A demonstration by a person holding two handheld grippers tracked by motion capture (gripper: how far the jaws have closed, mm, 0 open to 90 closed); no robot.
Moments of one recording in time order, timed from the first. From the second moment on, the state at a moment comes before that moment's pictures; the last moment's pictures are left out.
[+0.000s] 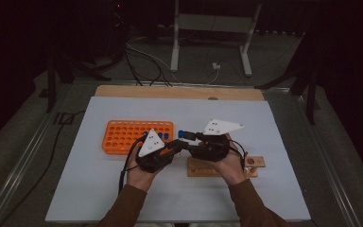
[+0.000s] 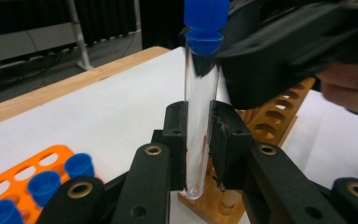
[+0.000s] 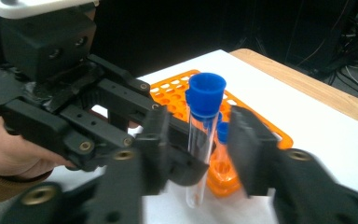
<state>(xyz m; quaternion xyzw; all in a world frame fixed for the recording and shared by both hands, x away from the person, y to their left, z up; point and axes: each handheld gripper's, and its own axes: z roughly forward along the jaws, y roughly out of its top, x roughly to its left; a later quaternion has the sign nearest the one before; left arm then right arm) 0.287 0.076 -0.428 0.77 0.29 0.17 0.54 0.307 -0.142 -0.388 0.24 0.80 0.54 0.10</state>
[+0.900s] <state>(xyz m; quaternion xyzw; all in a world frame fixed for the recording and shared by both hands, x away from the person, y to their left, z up) 0.292 0.103 -0.422 0.76 0.32 0.19 0.54 0.309 -0.183 -0.396 0.31 0.78 0.53 0.15</state>
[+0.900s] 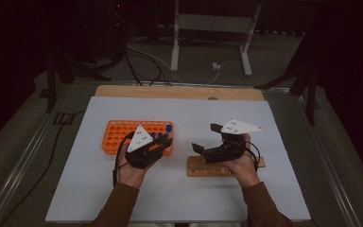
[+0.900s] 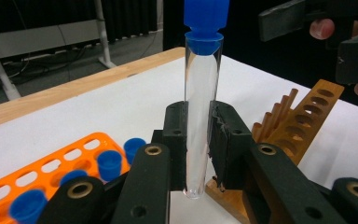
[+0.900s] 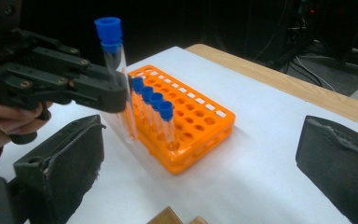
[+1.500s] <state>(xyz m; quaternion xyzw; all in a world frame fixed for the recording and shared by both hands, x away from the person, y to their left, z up) 0.293 0.120 -0.419 0.74 0.34 0.20 0.54 0.306 -0.206 -0.404 0.33 0.77 0.52 0.16</state>
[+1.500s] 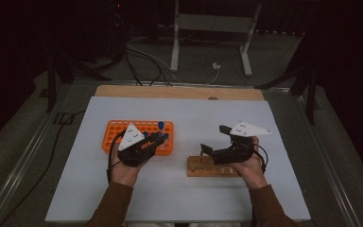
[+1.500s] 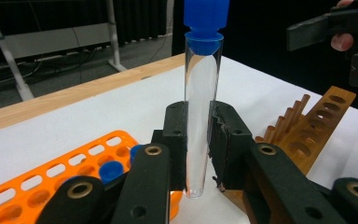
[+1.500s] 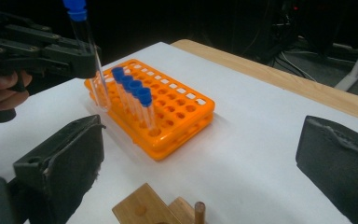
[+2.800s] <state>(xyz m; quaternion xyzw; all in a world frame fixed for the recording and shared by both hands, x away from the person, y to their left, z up) 0.301 0.170 -0.427 0.72 0.39 0.24 0.52 0.298 -0.243 -0.415 0.36 0.75 0.53 0.17</state>
